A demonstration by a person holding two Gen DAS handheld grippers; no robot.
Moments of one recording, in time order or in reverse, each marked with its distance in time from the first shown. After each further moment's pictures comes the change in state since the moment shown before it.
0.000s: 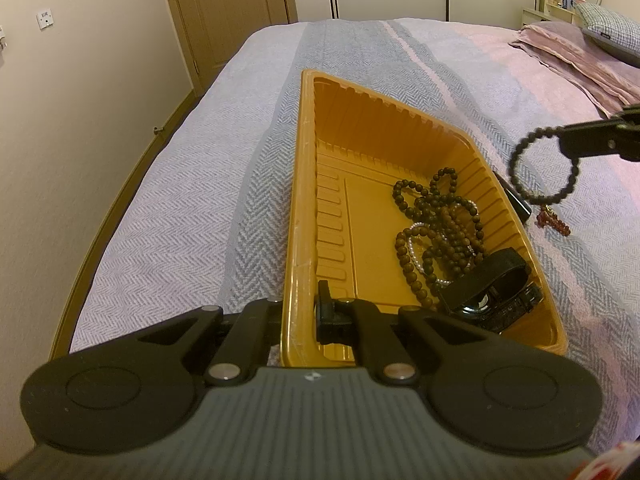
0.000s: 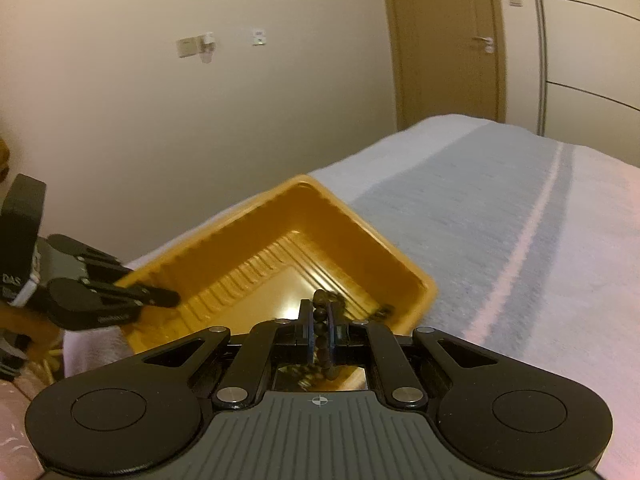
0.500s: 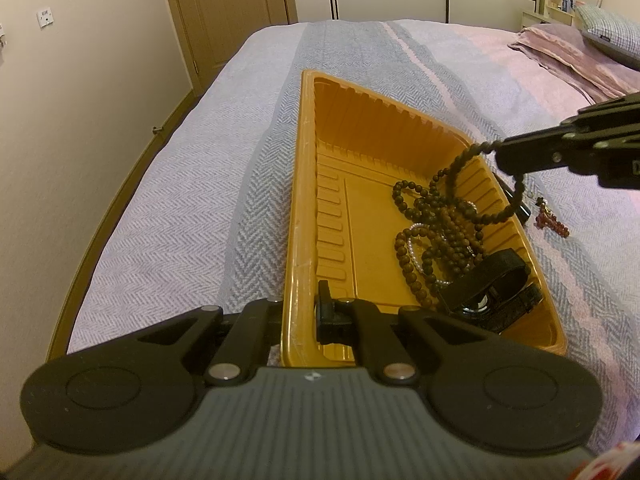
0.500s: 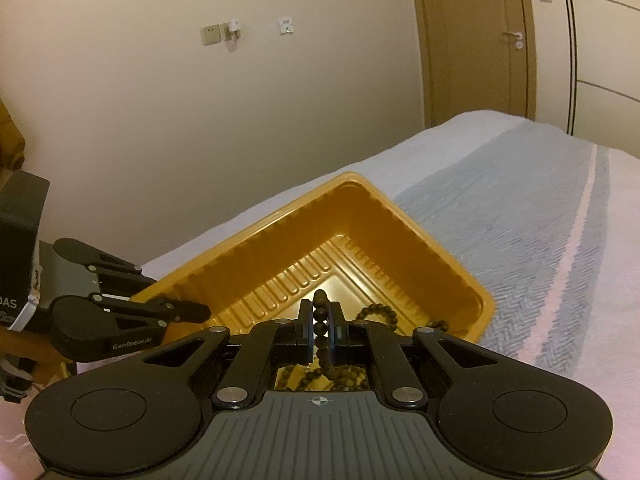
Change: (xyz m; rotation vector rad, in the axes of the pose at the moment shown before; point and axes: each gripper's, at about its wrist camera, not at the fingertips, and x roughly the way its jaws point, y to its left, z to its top) left arm 0.000 0.002 -0.001 -0.006 -0.002 -0.006; right arm 0.041 0.024 0.010 -0.020 0.037 0.065
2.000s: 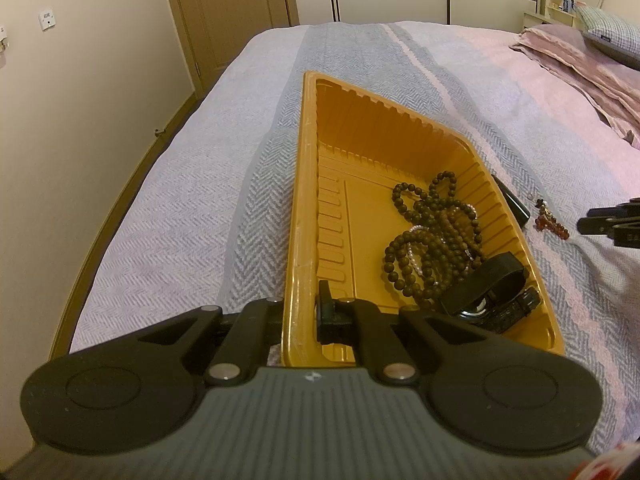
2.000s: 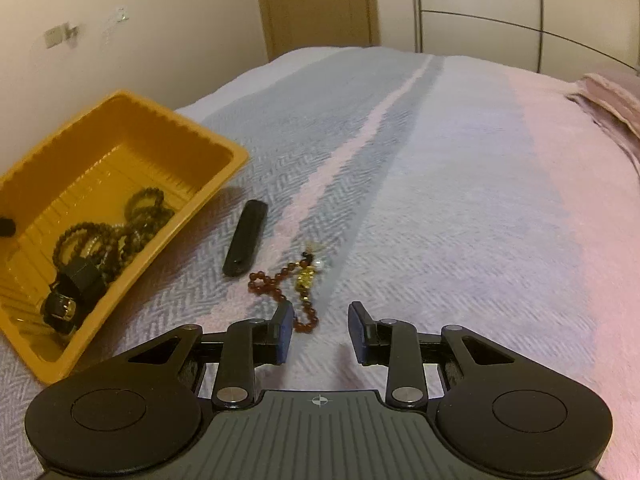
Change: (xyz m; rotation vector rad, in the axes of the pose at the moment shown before) left arm -0.001 0.001 0.001 0.000 -0.005 0.005; right arm -0.046 -0.116 -0.122 0.243 0.085 -0.372
